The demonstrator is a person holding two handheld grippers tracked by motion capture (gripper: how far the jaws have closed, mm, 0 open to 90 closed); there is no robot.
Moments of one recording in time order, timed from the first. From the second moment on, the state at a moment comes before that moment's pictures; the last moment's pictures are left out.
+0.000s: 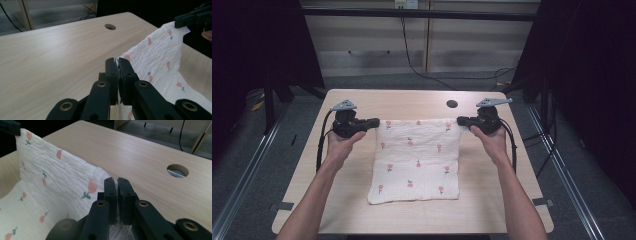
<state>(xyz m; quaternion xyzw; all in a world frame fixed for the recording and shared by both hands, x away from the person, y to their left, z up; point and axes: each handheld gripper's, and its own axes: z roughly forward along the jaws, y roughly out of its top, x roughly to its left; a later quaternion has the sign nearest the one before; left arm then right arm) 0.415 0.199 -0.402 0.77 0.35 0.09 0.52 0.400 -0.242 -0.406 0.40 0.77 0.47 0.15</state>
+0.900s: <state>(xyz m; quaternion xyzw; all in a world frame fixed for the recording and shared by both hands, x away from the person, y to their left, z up) 0.378 0.212 -0.424 0.78 0.33 0.09 0.52 0.359 -0.243 -0.415 0.36 0.78 0.48 0.14</state>
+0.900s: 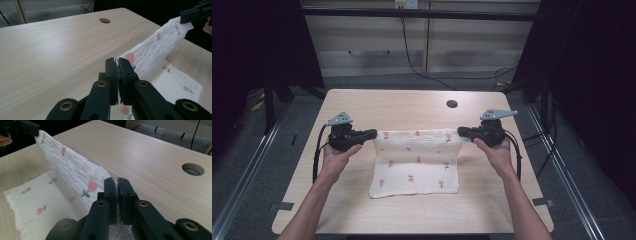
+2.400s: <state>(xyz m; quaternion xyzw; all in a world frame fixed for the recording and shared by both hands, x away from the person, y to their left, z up) 0.291 0.222 -0.485 0.85 0.29 0.06 0.44 0.265 -0.239 -0.478 0.35 0.82 0.45 0.08</state>
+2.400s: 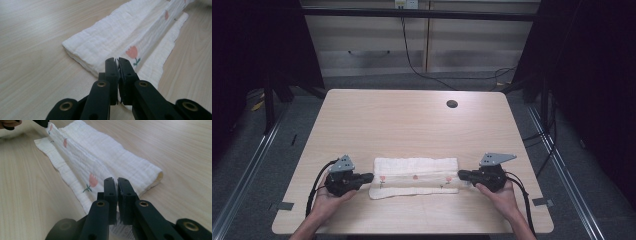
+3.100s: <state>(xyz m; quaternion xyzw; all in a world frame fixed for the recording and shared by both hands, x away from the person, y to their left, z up) 0.286 0.237 -0.481 0.83 0.31 0.05 0.47 0.240 -0.244 -0.469 0.35 0.81 0.46 0.07</state>
